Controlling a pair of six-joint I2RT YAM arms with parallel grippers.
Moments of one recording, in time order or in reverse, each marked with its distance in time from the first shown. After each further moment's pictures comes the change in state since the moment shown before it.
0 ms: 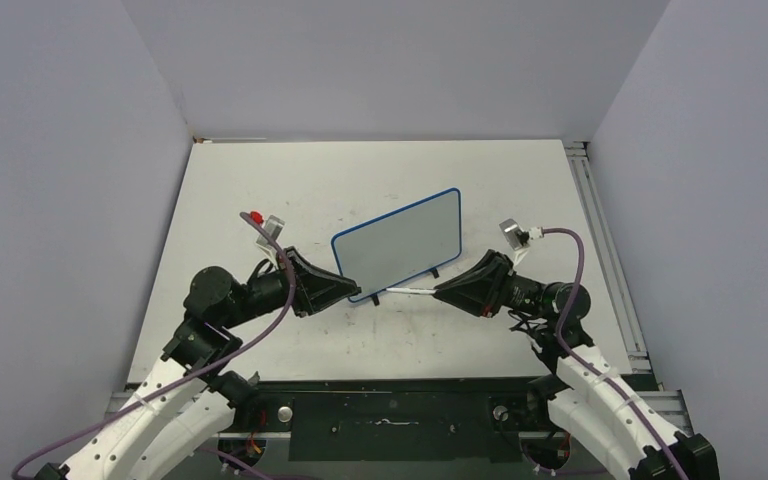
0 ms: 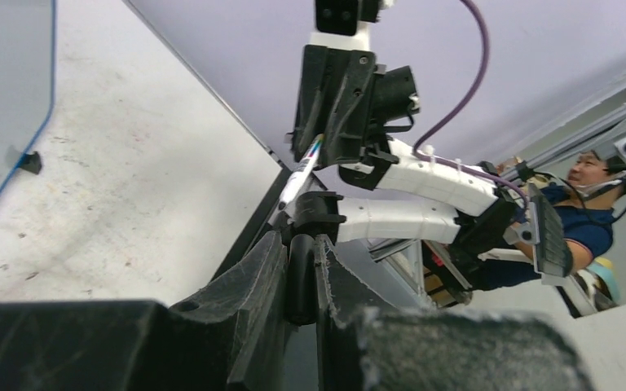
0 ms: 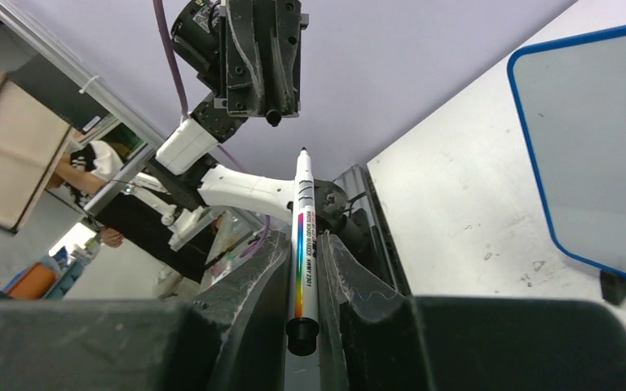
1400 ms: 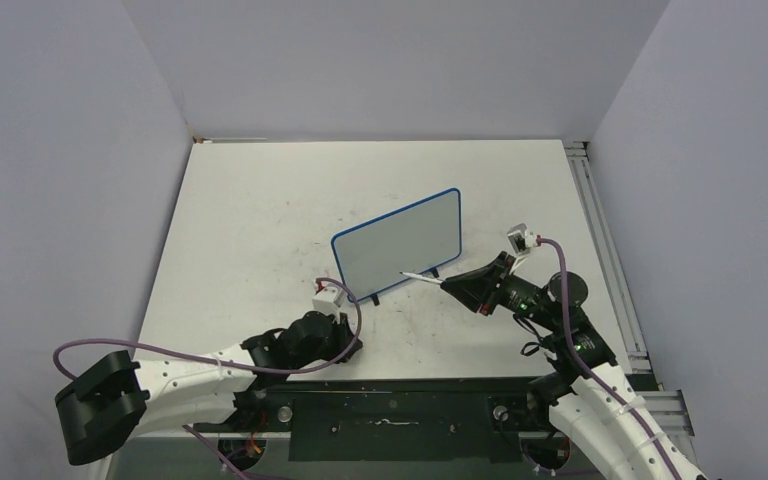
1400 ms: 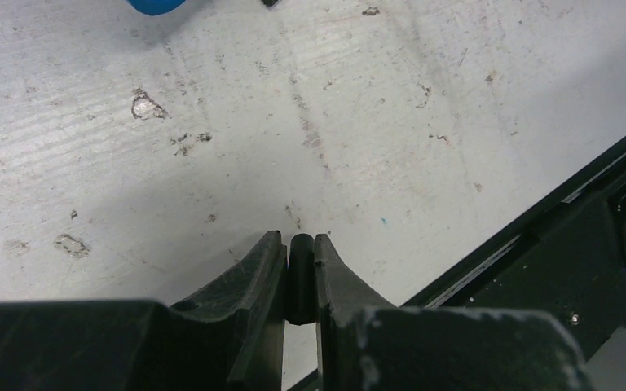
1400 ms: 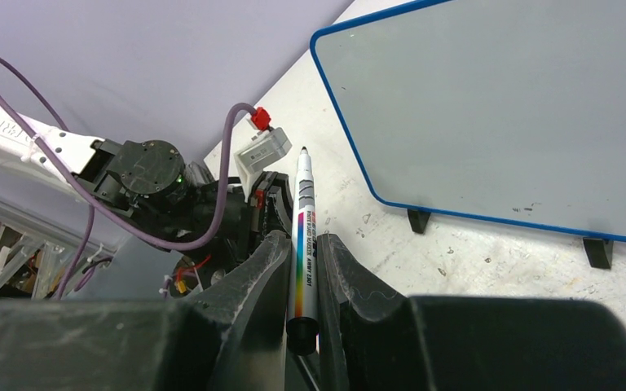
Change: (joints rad) left arm -0.418 0.360 -0.399 -0.017 -0.748 0.165; right arm 0.026 -0.203 0.143 -0.831 0.301 -0.563
